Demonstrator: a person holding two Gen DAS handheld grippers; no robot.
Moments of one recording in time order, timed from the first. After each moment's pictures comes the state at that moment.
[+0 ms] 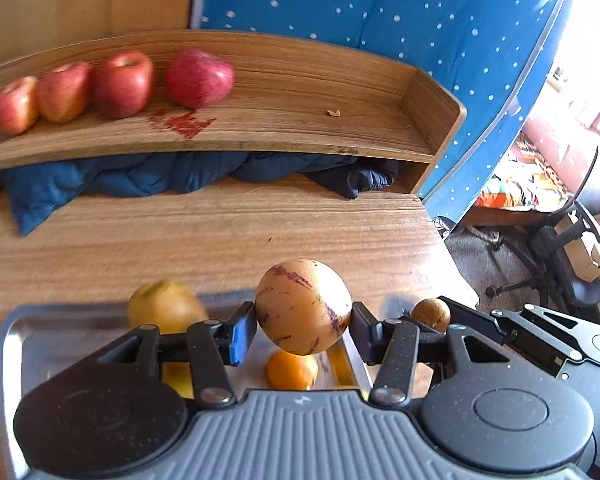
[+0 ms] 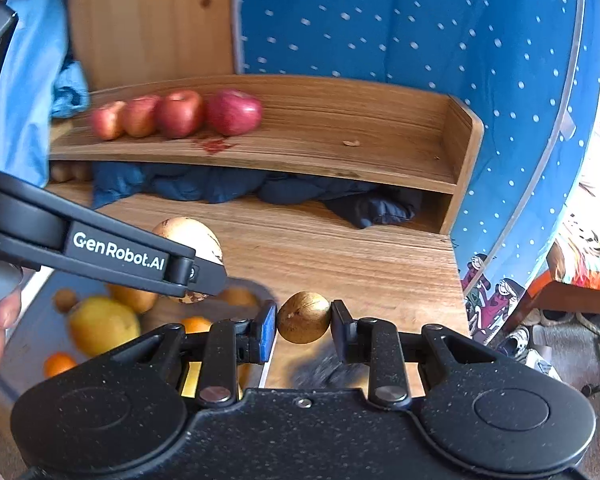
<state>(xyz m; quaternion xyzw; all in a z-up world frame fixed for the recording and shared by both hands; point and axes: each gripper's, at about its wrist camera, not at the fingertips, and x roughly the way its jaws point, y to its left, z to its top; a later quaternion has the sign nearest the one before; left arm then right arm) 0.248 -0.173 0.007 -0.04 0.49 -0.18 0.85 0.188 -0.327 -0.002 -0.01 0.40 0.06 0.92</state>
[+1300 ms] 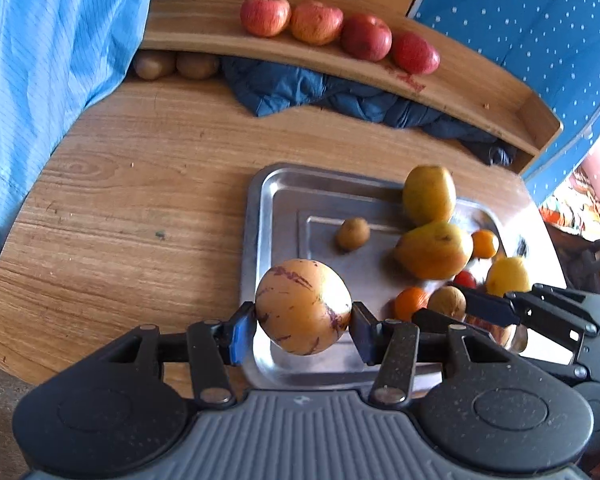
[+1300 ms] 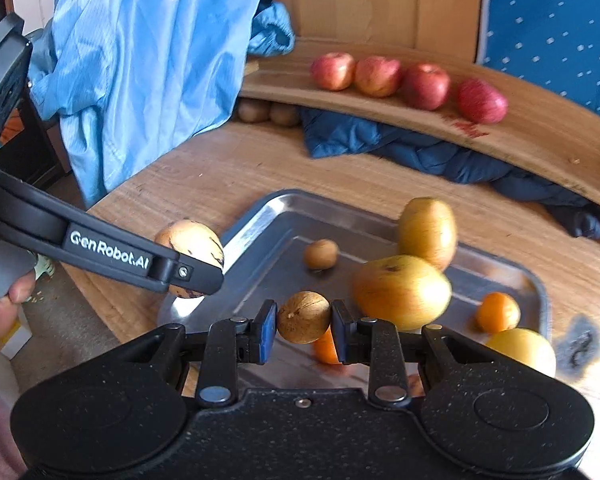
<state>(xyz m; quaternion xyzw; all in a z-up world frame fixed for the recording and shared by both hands) 0.153 0.026 -0.006 -0.09 0.53 -0.08 0.84 0.139 -0.152 -0.002 -0.04 0.43 0.24 0.87</state>
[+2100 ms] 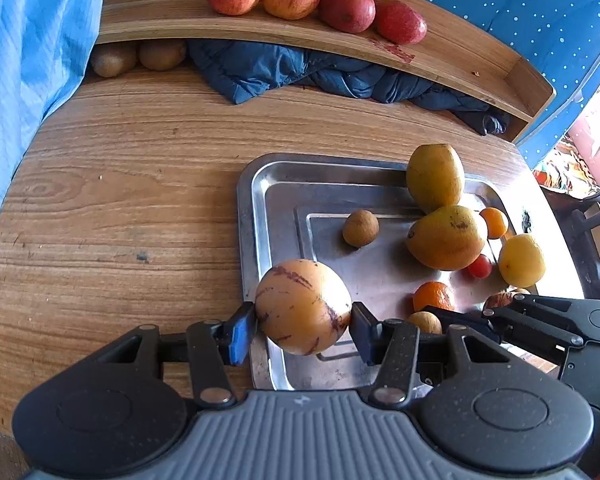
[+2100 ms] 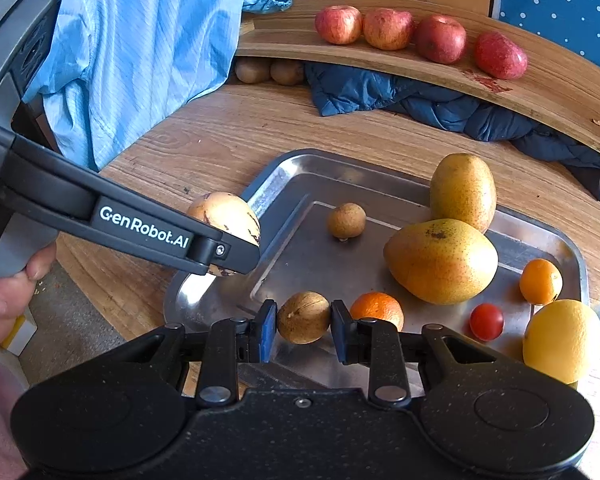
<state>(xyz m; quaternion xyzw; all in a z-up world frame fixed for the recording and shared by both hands) 0.183 0.028 -0.026 -0.06 0.55 -0.13 0.82 0.150 -0.127 -0.022 -0.03 0.48 0.22 0.85</state>
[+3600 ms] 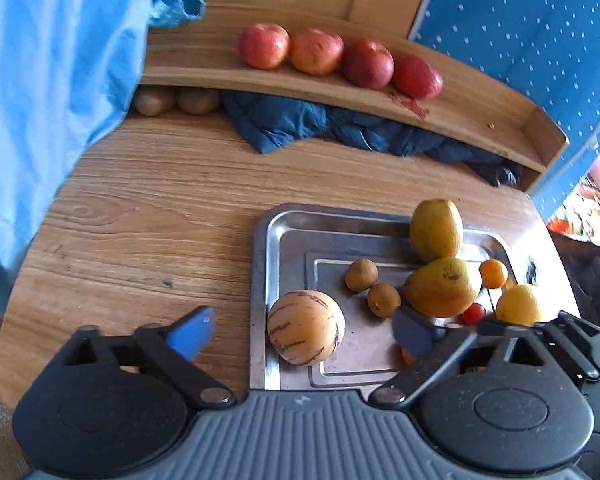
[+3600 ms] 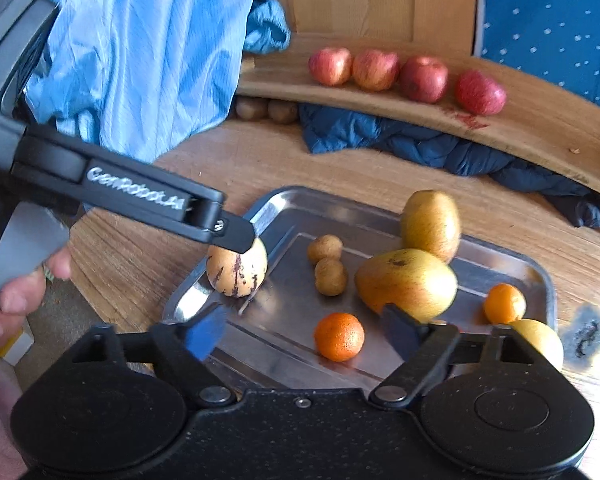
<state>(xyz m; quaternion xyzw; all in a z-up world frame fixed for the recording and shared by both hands) 0.165 0.017 0.008 -0.08 0.50 -0.06 0.86 0.136 -0.153 0.000 -0.03 0.43 0.23 0.87</state>
